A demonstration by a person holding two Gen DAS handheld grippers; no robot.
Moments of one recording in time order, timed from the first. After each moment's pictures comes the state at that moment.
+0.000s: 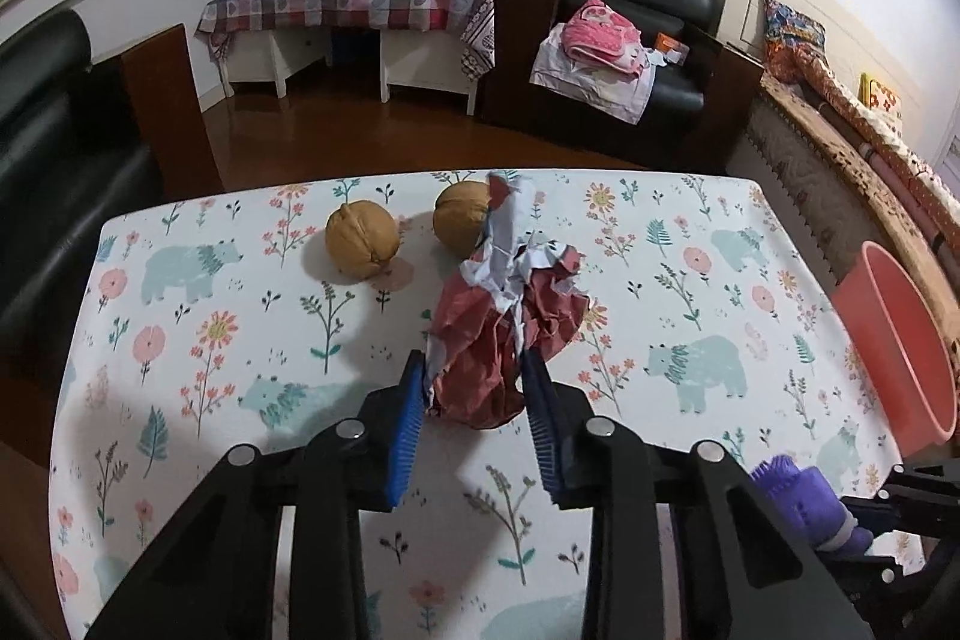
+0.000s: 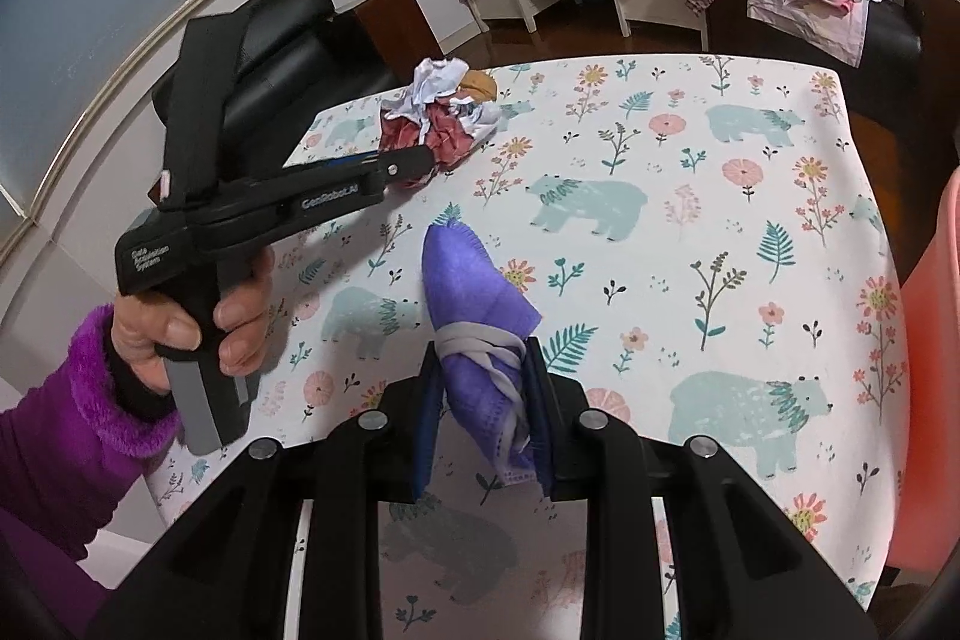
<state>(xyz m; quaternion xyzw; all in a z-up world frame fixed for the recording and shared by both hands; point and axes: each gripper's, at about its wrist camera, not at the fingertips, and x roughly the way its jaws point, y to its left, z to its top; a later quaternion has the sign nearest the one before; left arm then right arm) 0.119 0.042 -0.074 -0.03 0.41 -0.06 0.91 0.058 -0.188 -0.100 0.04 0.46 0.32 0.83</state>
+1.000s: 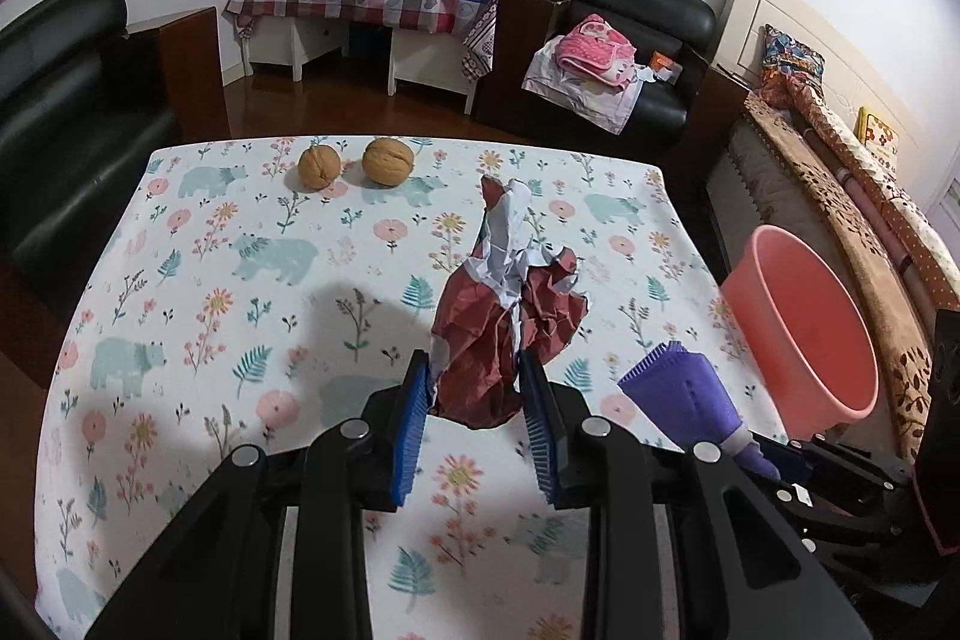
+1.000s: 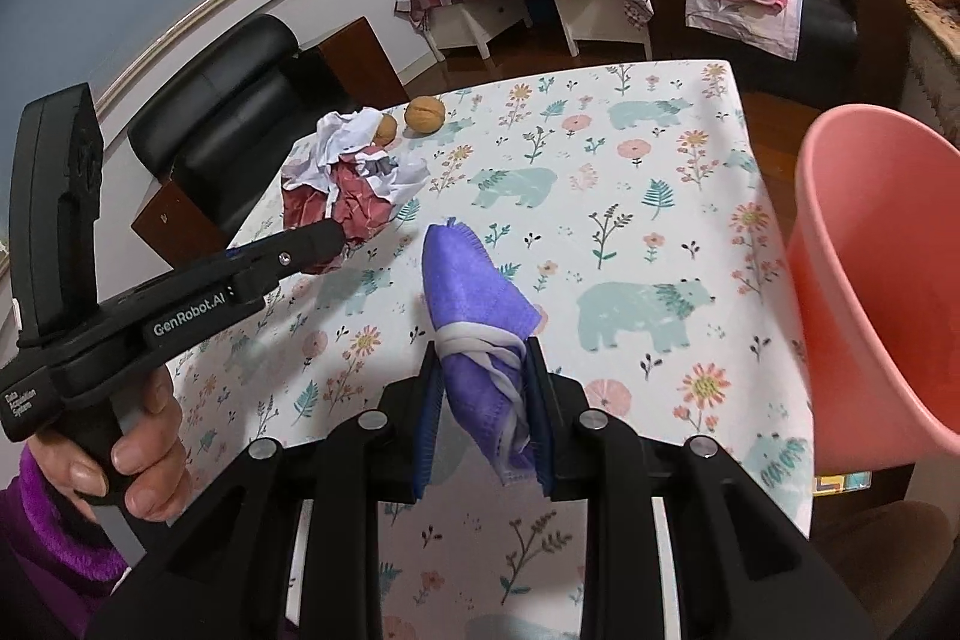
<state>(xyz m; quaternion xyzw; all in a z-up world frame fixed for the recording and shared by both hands) 0.008 -0.019 -0.028 -0.08 0.41 -0.04 0.91 0.011 -0.237 -0.083 0.07 0.44 0.27 0.86</state>
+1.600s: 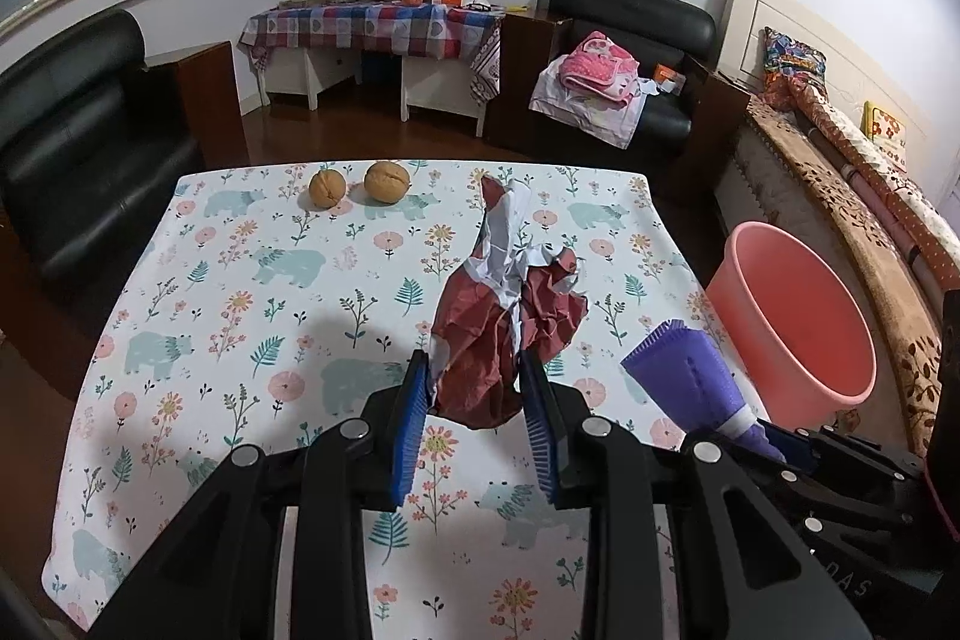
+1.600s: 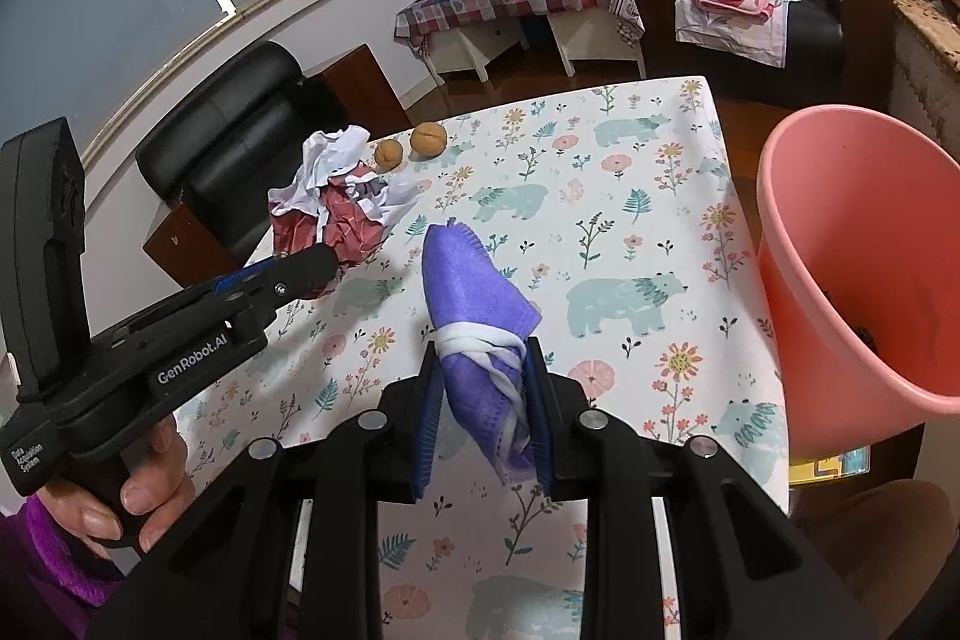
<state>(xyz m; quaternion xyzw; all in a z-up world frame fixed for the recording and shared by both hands) -0.029 -0.043 -0.008 -0.05 0.38 -0.01 0.92 -0.005 -0.257 -0.074 0.09 0.41 0.27 0.86</state>
